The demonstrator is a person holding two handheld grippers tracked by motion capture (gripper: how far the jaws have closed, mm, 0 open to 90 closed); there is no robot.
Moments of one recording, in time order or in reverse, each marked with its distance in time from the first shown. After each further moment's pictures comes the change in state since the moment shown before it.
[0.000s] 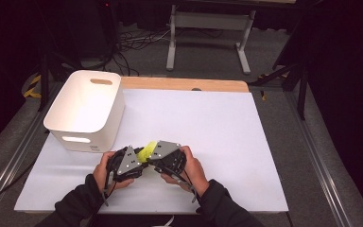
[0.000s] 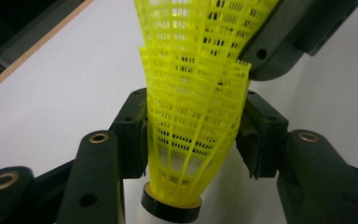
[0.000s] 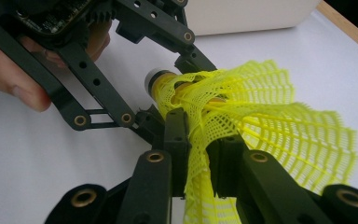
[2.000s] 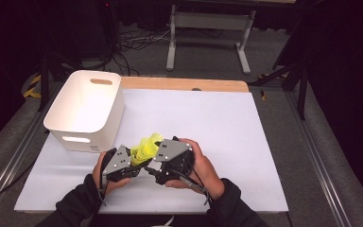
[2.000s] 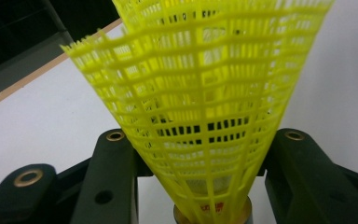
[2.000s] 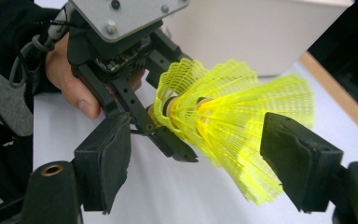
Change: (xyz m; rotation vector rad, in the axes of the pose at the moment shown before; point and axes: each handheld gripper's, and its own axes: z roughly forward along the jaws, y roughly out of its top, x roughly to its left) left arm 0.008 -0.007 -0.011 -0.221 -0.095 -0.073; right arm 0.006 0.031 -0.060 -0.079 0.009 -0.099
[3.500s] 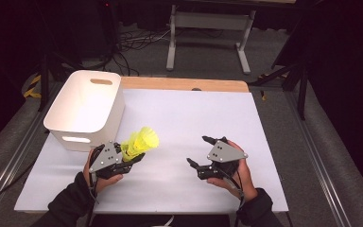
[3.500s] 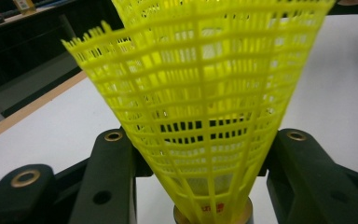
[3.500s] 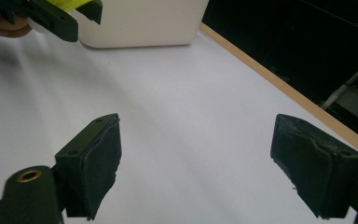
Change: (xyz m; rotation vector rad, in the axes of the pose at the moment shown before) left arm 0.012 0.007 -0.025 -0.067 0.031 -0.021; right arm -0.036 -0.105 -0.052 -0.113 -0.244 0.136
